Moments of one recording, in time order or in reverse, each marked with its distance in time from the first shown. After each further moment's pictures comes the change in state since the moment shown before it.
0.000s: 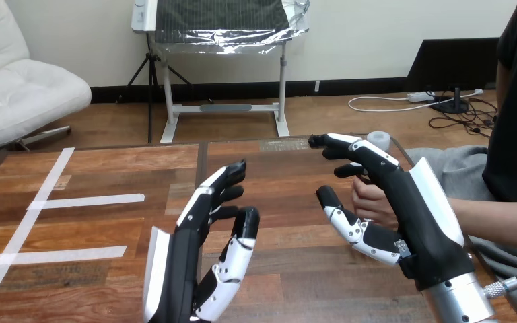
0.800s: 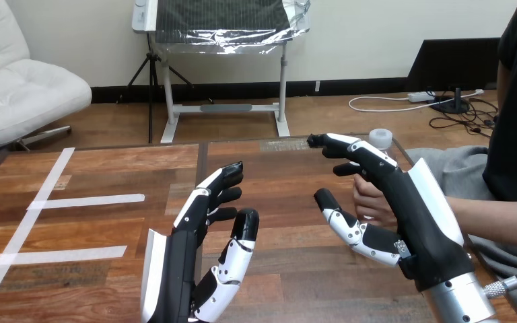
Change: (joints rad) left arm 0.002 0.001 -0.001 0.000 -0.002 -0.008 0.010; right arm 0.000 -0.004 -0.003 0.000 0.012 0.000 0.019
